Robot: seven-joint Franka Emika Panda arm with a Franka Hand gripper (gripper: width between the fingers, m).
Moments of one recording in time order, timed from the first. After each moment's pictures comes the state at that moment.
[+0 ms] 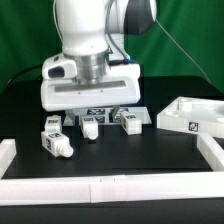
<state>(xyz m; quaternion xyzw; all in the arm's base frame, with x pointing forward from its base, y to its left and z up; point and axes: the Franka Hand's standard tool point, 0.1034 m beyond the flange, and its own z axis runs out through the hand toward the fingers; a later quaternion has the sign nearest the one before) 0.410 -0.048 0.035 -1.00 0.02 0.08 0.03</state>
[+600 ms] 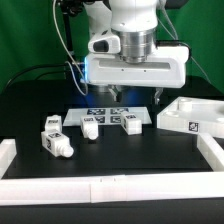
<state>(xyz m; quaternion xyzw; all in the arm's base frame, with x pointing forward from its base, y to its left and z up) 0.412 0.036 0.059 -0.98 0.14 0.10 0.01</state>
